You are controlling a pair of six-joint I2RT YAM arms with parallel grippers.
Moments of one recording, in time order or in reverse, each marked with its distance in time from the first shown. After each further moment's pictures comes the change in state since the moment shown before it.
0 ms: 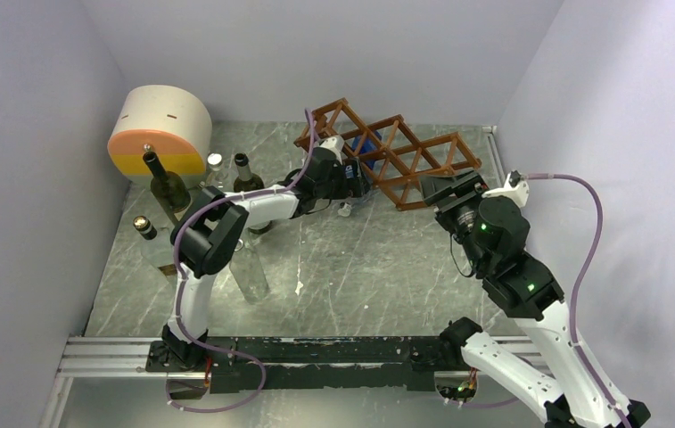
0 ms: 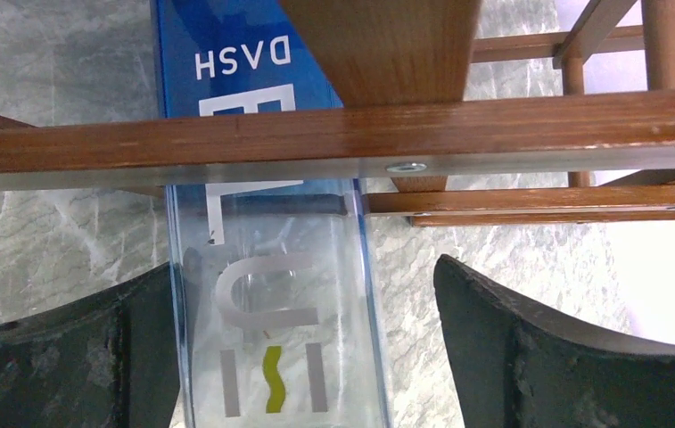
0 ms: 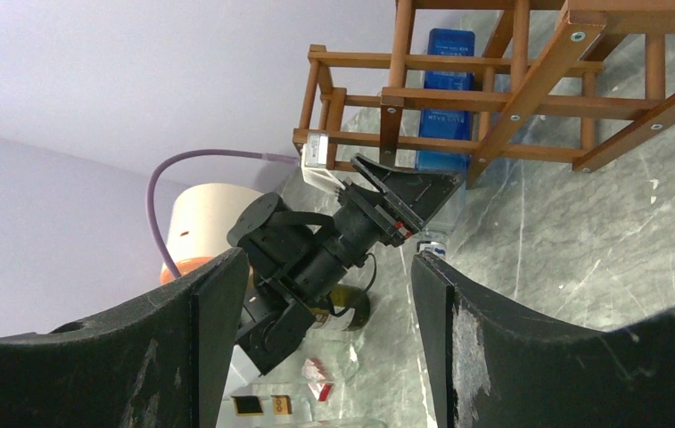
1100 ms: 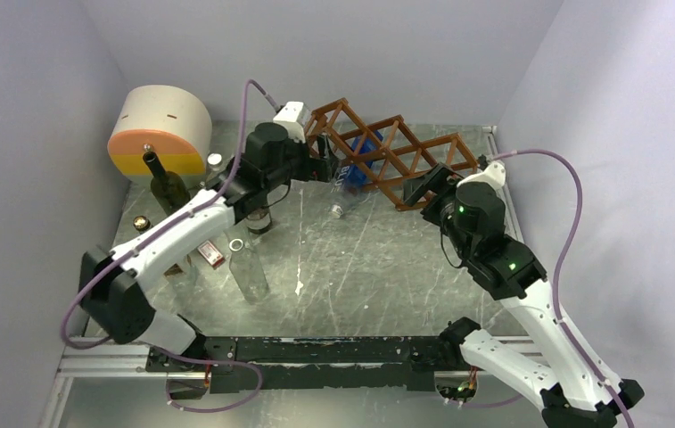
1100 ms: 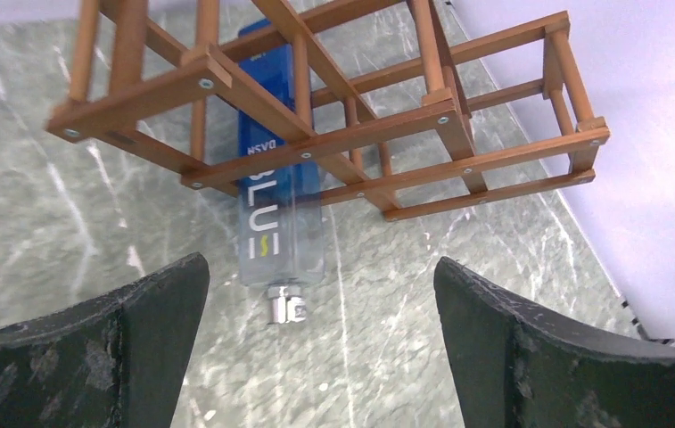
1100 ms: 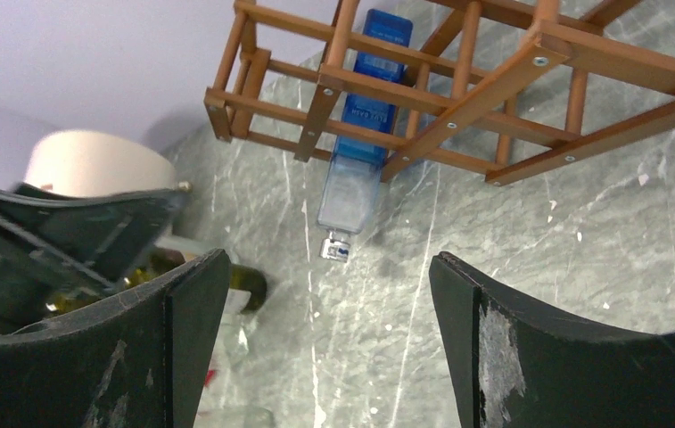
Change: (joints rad) left arm 0.008 -0.584 -0.090 -0.343 -0.123 0.226; right arm 0.000 0.108 0.014 -0.021 -0.017 -0.252
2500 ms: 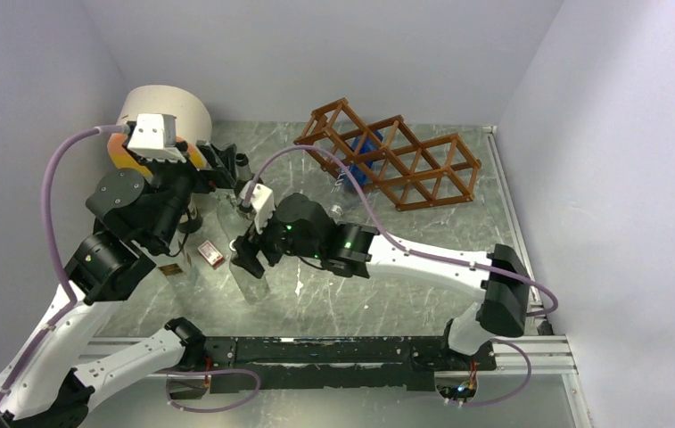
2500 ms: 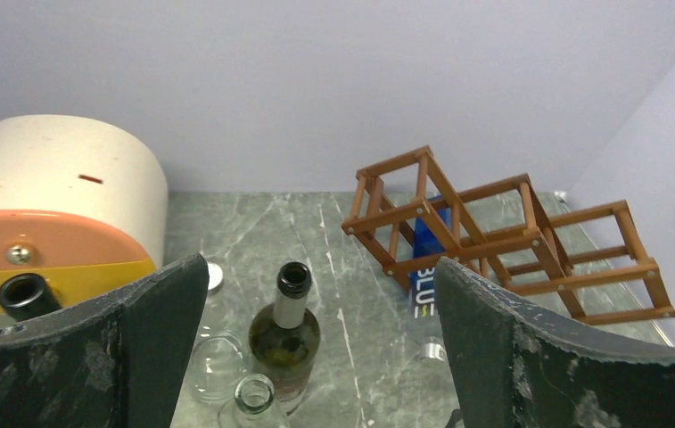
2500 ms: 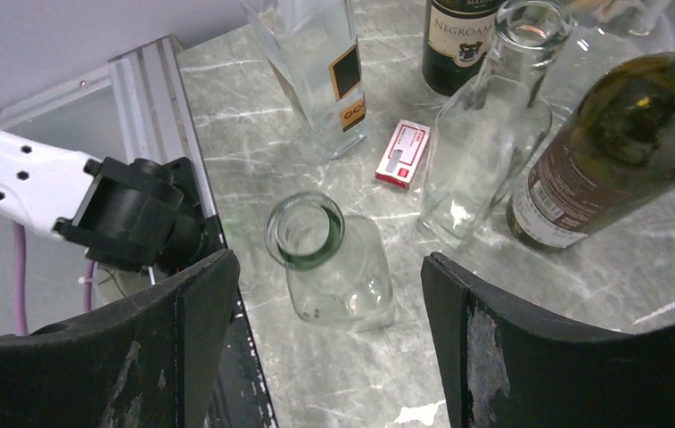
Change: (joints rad) left arm 0.008 -0.664 -0.015 -0.280 -0.427 0.268; right arm 0.622 0.768 0.278 0.468 -0.498 -0.644
